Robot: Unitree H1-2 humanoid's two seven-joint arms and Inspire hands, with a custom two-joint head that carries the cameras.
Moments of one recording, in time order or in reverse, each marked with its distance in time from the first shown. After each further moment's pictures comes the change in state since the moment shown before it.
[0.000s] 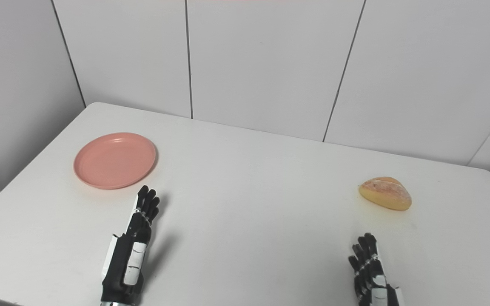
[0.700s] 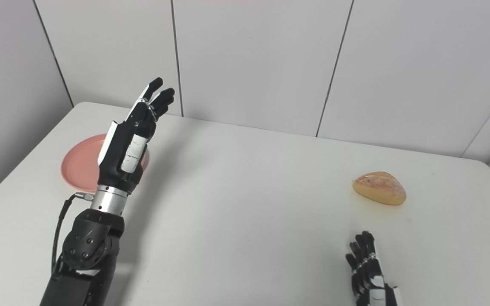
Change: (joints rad) left arm -0.391 0.161 0.141 -0.092 -0.086 0.301 -0.110; right arm -0.001 0.010 0.022 -0.005 -0.009 0.000 0.002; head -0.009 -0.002
